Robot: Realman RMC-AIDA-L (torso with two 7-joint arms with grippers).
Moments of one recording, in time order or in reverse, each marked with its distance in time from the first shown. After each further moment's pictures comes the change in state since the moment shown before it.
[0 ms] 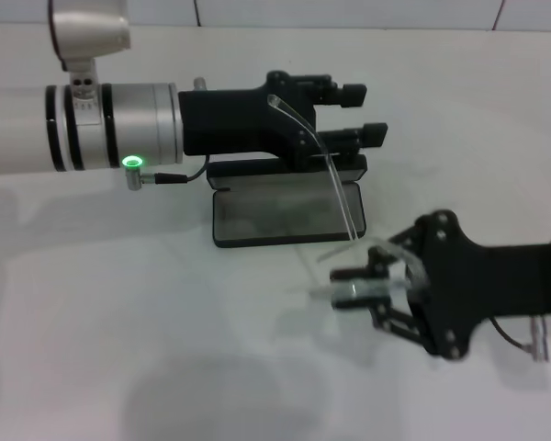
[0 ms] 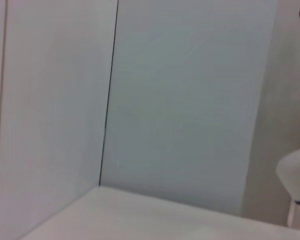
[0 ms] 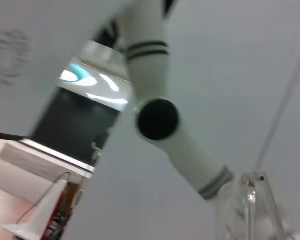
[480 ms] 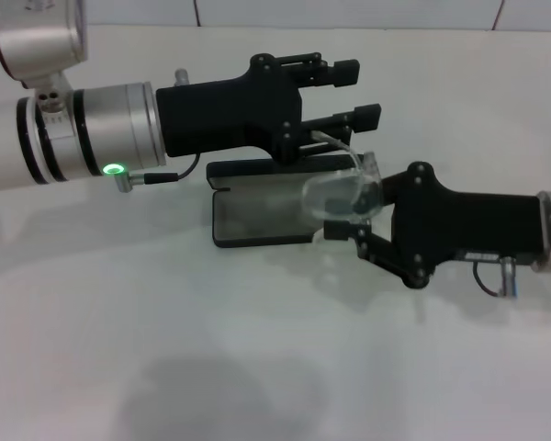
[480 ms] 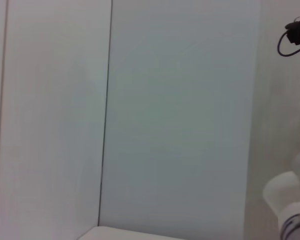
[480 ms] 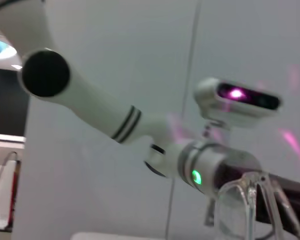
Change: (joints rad) left arm 0.052 0.001 0.003 0.000 -0.111 0.068 0.112; right arm 0.010 -0.007 0.008 -0.022 0.034 0.235 0.331
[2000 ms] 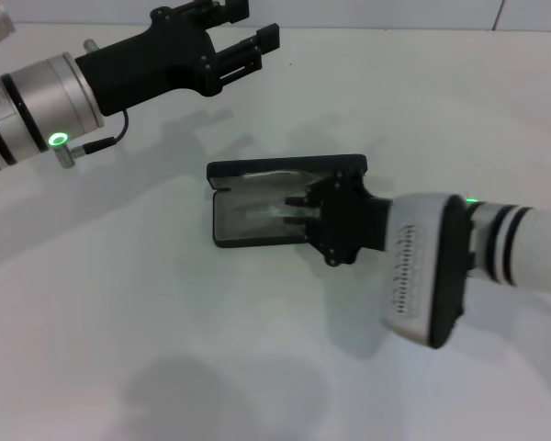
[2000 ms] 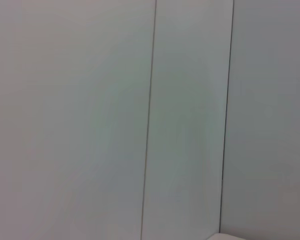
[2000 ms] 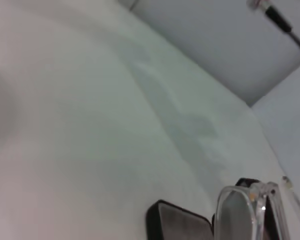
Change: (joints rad) left arm 0.059 0.005 -0.166 0.010 -0.025 -0.163 0.030; right arm -0.200 0.007 -0.752 -0.678 -0.115 1.201 0.077
